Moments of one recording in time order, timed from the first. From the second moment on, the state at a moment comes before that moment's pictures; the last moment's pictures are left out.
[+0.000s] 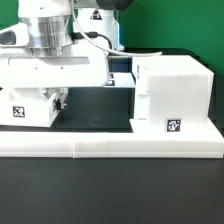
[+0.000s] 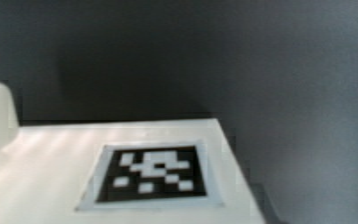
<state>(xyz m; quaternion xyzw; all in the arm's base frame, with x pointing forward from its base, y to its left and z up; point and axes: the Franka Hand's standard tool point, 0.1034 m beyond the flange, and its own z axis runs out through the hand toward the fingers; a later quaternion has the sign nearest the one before) 0.504 -0.095 0.007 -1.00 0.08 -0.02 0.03</state>
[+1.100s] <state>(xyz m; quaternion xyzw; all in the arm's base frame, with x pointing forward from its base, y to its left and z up) 0.500 -0.070 0.038 -1.00 0.01 0.01 0.06</state>
